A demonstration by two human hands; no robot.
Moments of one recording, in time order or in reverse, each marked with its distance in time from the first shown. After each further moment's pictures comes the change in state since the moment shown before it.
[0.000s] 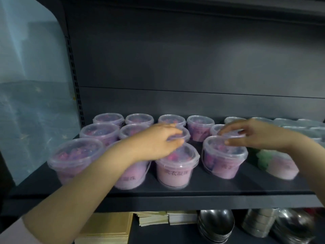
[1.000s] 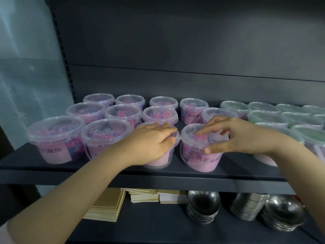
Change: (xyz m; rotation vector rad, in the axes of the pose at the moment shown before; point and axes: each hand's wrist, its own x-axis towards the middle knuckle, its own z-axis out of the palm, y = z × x) left_hand 0.001 0.041 0.057 0.199 -0.105 -0.148; right_hand -0.013 0.029 0.028 0.174 -0.120 -0.190
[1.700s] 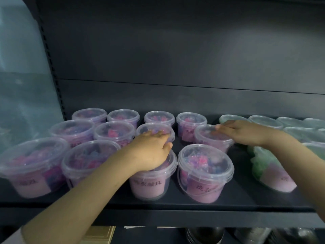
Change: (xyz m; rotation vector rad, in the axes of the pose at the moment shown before) left_hand 0.064 -0.017 0.002 -0.036 -0.066 -0.175; right_hand 0.051 0.057 -0.047 -0.212 0.089 0.358
